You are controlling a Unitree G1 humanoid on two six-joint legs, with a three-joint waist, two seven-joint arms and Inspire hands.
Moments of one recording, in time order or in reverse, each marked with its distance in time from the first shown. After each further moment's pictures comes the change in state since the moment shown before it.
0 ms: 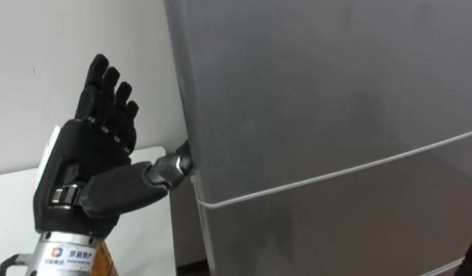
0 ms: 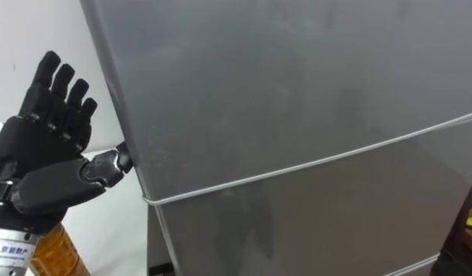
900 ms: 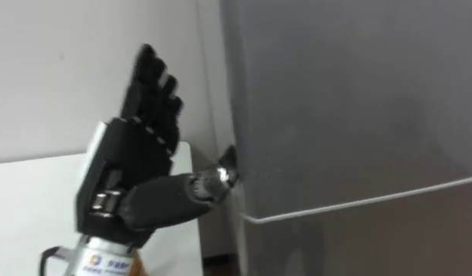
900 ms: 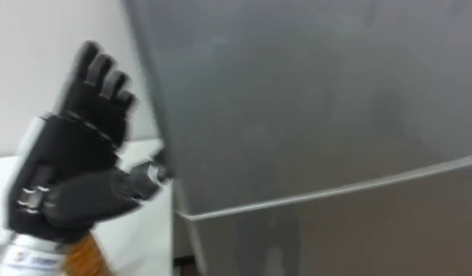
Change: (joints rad) left arm 0.004 -0.028 -0.166 -0.027 0.056 0.008 -0.115; right arm -0.012 -0.007 0.053 0.003 0.030 -0.028 0.061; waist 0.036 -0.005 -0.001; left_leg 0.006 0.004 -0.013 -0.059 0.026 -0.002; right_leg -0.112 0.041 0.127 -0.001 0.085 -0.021
